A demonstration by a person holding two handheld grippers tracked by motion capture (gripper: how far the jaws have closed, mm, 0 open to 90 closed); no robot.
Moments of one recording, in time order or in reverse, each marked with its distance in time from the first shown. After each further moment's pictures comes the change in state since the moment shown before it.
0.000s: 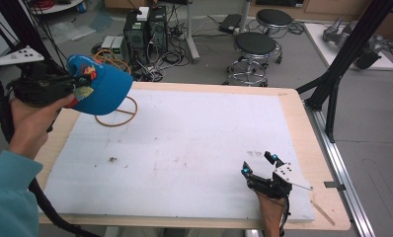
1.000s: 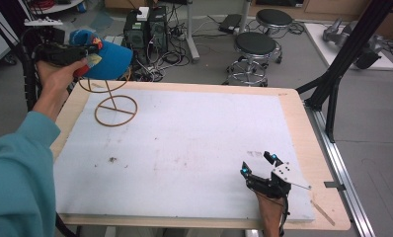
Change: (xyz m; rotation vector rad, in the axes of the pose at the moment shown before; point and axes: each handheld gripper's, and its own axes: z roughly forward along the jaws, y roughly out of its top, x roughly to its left) left arm 0.079 0.029 0.086 -0.014 0.083 -0.088; right arm 0.002 0.001 0.002 0.020 -0.009 -0.014
